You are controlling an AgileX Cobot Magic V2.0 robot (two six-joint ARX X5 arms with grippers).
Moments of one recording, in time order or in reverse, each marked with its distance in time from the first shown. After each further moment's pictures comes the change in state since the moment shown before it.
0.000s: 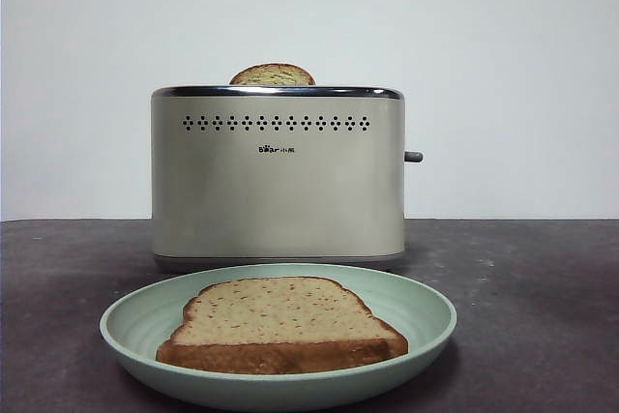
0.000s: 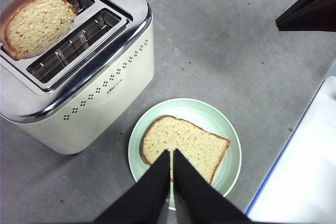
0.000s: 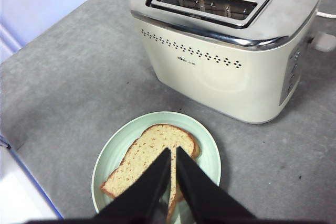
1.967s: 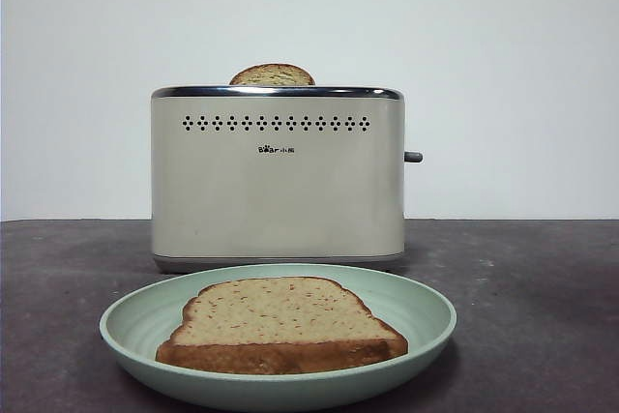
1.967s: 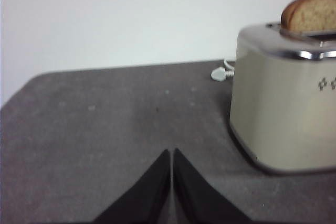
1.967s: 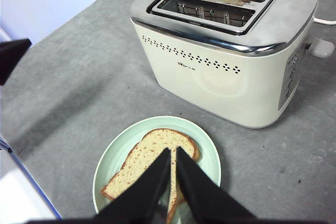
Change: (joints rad) left arm 0.658 -0.966 -1.355 1.015 -0.084 -0.093; right arm 0.000 -0.011 0.000 0.007 0.000 0.000
